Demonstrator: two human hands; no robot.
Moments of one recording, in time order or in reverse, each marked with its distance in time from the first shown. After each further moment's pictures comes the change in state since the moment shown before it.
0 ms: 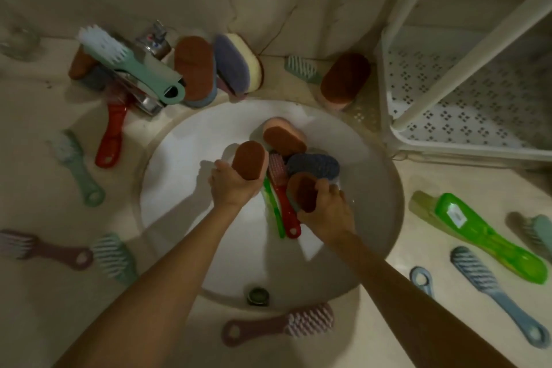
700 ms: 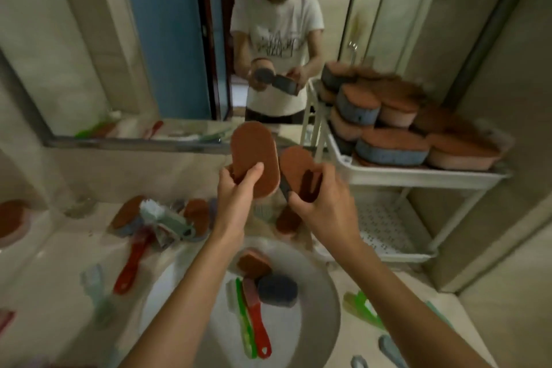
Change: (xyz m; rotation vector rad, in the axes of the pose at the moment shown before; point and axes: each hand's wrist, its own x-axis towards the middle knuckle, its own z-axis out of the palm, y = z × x) left_hand -0.191 0.170 -0.184 -1.066 -0.032 0.516; right_hand -0.122 -0.094 -0.256 0.278 0.790 -0.374
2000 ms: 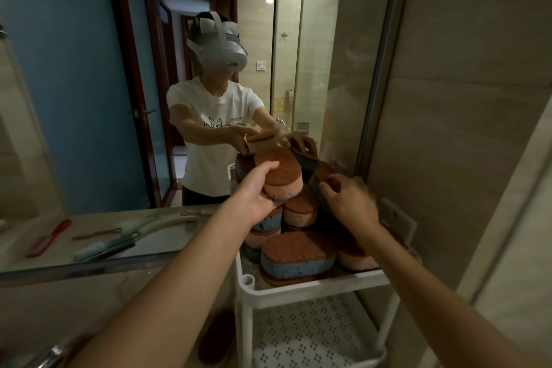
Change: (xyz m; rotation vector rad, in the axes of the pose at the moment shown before) left_hand 0.080 0.098 0.233 -0.322 -0.534 -0.389; right_hand 0.177 0.115 -0.149 -0.210 0.134 0.231
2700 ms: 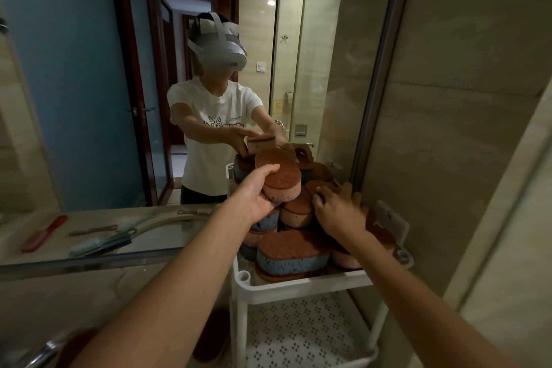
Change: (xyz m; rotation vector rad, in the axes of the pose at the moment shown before) left_hand -0.002 -0.003 0.001 0.010 0.001 -0.019; right_hand -0.018 -0.011 0.003 -0.231 -0.135 0.048
